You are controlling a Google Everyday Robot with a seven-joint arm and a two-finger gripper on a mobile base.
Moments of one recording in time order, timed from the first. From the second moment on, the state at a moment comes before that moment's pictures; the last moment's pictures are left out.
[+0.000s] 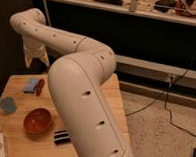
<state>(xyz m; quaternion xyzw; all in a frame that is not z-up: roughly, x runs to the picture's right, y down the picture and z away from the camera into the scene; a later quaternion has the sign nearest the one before) -0.336 -0.078 0.783 -0.29 0.11 0.60 0.74</state>
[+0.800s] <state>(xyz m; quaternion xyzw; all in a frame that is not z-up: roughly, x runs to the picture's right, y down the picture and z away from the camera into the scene) -0.383 -0.041 0.847 -0.31 0.16 0.58 0.73</state>
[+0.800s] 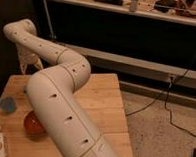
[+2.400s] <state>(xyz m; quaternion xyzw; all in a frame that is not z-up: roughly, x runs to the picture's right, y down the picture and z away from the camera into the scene) -0.411 0.000 0.887 -0.32 0.20 0.59 0.72</state>
